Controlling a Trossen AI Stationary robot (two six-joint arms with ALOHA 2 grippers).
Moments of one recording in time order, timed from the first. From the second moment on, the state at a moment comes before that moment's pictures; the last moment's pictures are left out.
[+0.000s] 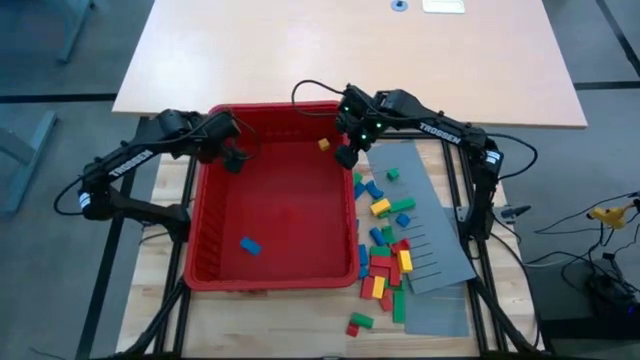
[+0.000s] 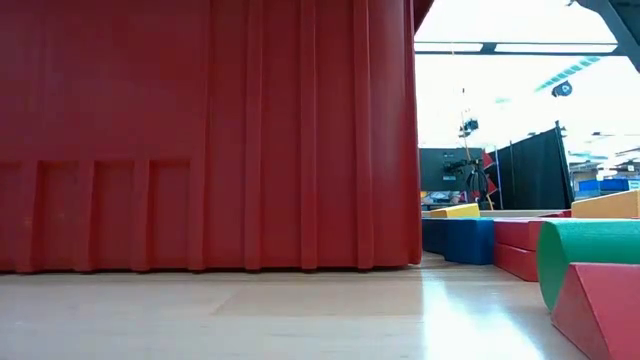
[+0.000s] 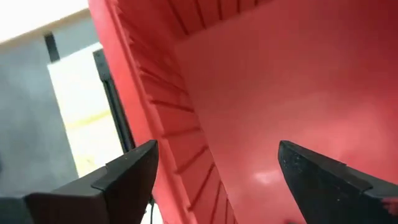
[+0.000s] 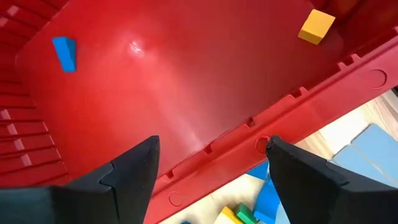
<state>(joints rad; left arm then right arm) 0.52 1.22 1.48 -1.57 -0.39 -0.66 -0.47 1.88 1.99 -1.21 -0.26 0.18</state>
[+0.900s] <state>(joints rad) 0.02 1.13 1.04 -1.43 0.16 -0.28 -0.50 1.84 2.01 -1.18 -0.26 0.16</state>
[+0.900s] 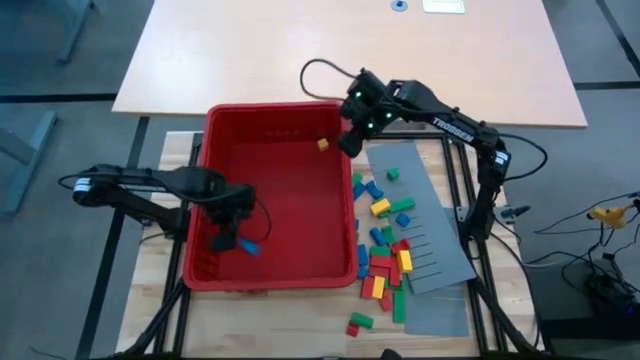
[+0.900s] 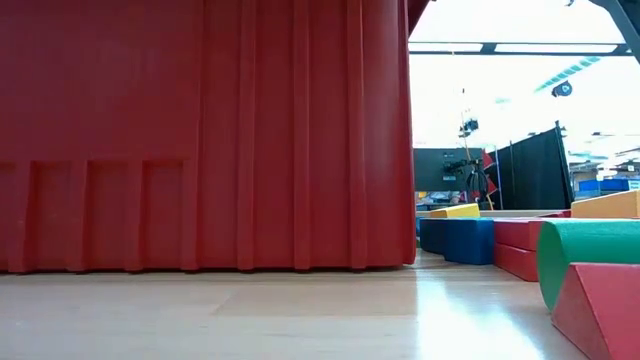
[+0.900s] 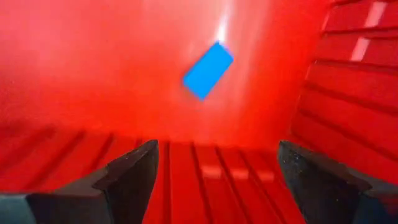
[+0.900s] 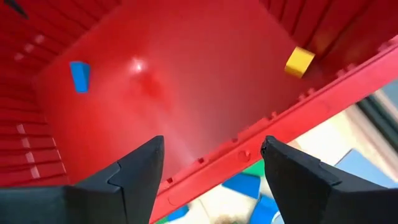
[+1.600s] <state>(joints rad) -0.03 1.39 0.96 -1.18 0.05 0.33 -0.53 1.82 2.33 -1.17 -0.26 0.16</state>
